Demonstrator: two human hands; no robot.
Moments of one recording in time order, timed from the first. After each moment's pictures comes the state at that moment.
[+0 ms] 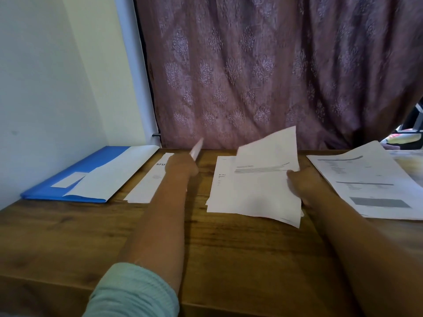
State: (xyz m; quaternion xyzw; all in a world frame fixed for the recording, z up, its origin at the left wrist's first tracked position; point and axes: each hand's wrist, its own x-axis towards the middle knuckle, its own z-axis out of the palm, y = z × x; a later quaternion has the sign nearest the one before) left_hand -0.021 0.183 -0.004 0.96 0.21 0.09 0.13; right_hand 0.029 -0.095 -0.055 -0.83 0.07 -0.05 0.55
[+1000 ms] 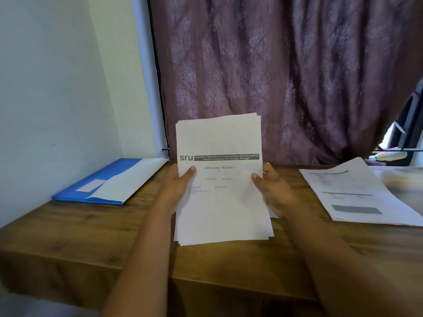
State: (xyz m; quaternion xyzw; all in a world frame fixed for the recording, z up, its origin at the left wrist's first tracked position) left_hand -0.131 0.169 -0.006 0.73 0.07 0.23 0.64; right_hand -0.063 -0.061 -0.021 -0.63 -0.18 0.04 0.75
